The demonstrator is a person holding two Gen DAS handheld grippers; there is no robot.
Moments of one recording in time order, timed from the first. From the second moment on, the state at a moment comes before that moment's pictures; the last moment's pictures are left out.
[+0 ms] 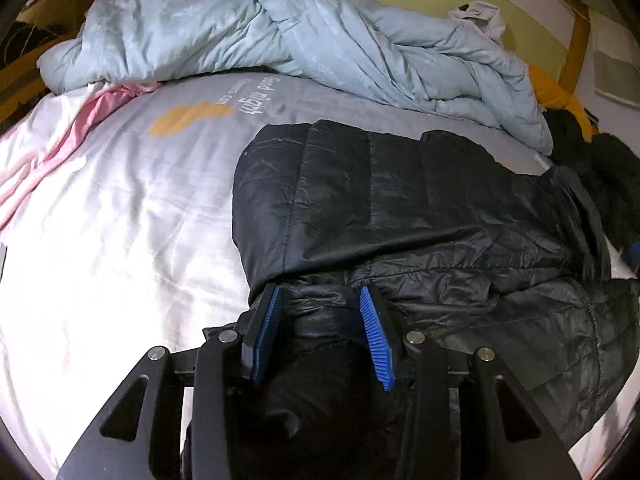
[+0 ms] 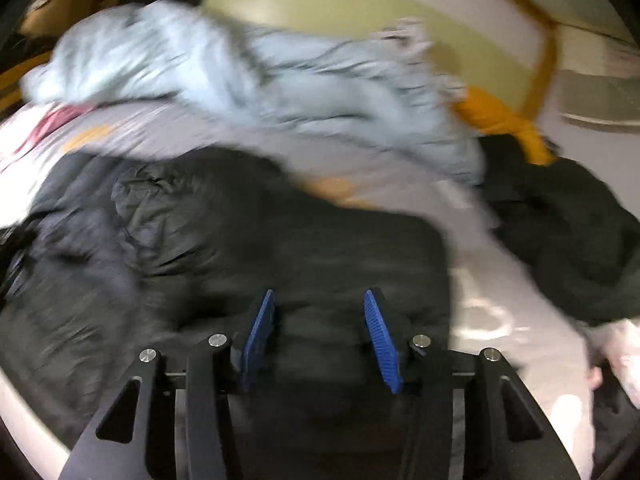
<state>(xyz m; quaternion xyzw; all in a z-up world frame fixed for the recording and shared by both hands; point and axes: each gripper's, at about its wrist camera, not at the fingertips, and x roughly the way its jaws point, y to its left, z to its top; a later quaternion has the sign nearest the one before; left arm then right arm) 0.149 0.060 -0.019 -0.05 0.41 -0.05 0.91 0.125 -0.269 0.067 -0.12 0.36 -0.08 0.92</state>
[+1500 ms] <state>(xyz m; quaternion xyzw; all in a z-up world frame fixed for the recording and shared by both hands) 0.145 0.067 0.013 -0.05 0.38 -0.06 0.92 0.160 -0.393 0.055 0.08 0.45 -0.05 0.89</state>
